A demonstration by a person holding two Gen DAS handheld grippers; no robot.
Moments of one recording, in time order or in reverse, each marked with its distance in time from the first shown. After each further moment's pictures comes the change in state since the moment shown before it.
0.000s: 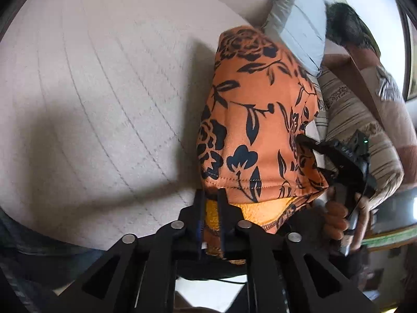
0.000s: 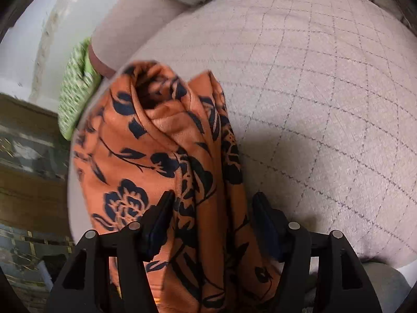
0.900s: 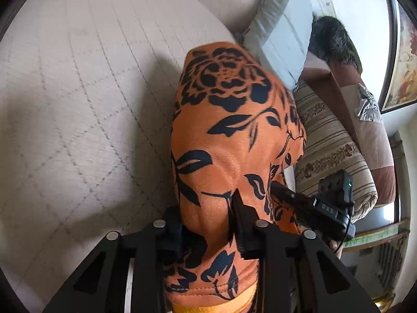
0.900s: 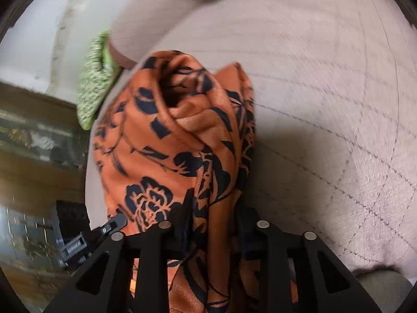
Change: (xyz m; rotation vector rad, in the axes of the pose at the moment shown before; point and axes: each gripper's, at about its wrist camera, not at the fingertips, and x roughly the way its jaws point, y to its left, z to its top) left arm 0.050 0.008 0.064 -0.030 -0.003 -0.234; right arm 0.010 0.020 0.000 -0.086 0.044 0.107
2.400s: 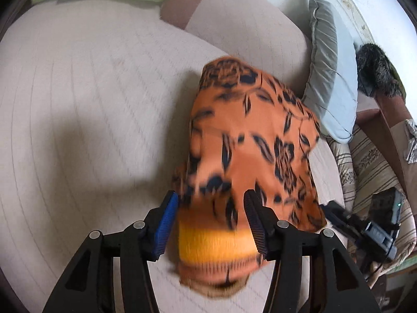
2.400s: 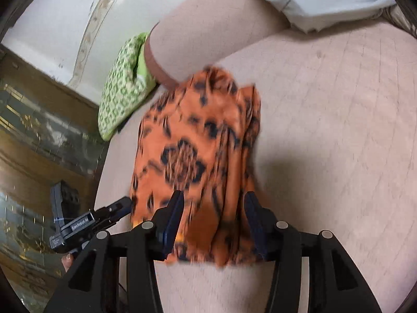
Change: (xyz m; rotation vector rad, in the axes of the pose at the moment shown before) left arm -0.073 0.005 0.101 0.033 -0.169 0.339; right arm 0.077 0.101 0.103 -0.148 -0.061 0.064
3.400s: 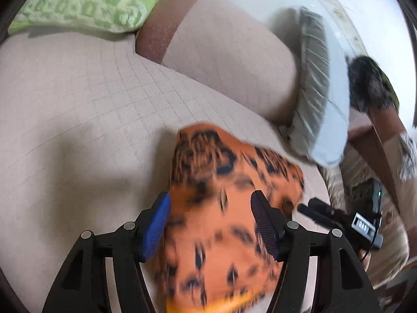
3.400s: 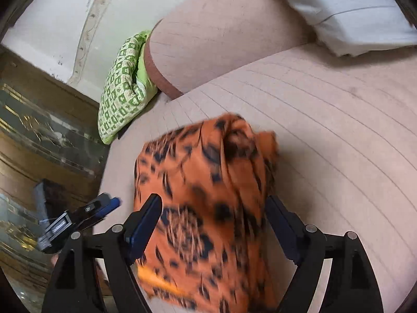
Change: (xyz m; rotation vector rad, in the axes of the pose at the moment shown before) left arm 0.017 -0.018 0.111 0.042 -0.052 -0.039; right arm 0.024 0.000 0.087 -0.018 0.038 0.032
